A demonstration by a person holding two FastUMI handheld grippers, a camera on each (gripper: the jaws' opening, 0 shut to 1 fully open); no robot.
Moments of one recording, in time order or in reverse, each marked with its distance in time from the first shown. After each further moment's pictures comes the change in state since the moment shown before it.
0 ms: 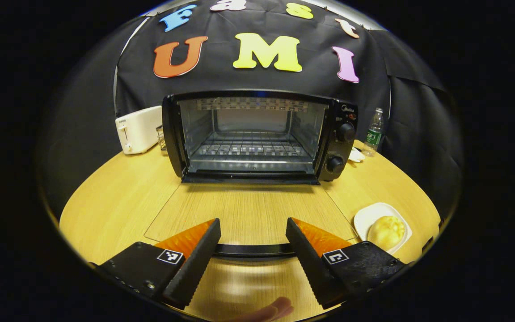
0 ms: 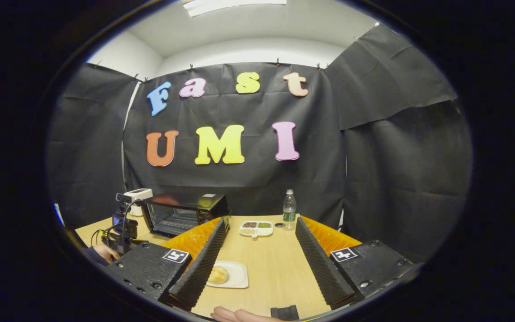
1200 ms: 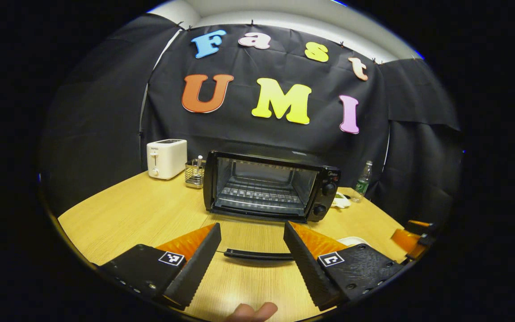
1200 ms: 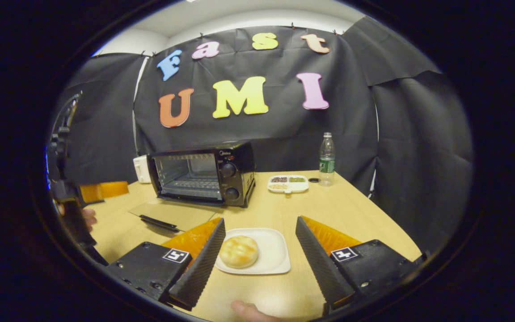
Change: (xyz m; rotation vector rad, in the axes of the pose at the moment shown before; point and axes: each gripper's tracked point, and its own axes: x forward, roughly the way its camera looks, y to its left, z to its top) left arm -0.123 0.024 0.076 -0.142 -0.319 0.022; right arm 0.086 0.079 -0.172 0.003 0.249 0.121
